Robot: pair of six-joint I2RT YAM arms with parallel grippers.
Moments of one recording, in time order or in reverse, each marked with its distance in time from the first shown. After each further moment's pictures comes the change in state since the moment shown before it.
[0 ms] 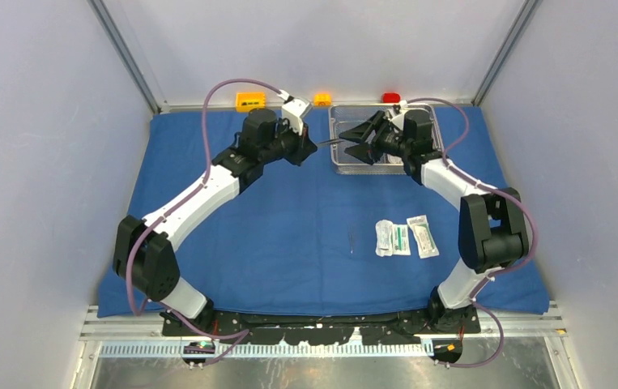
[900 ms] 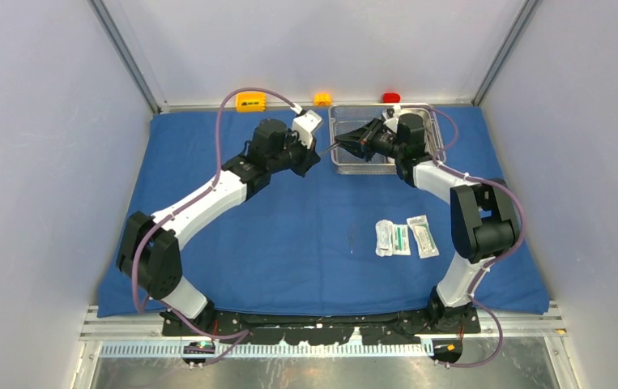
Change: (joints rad) left arm -0.055 0.022 -0.054 0.032 -0.037 0.097; right arm 0.029 0.098 -0.030 0.244 -0.023 0.256
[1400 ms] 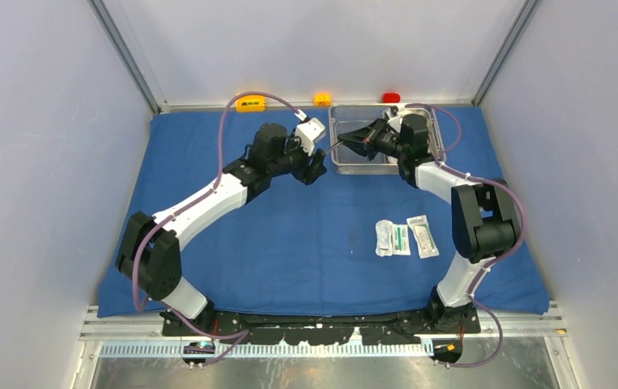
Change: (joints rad) left arm -0.004 -0.002 -0.045 0.023 0.032 0.085; right arm -0.022 0.000 -0.008 0.043 -0.004 -0.020
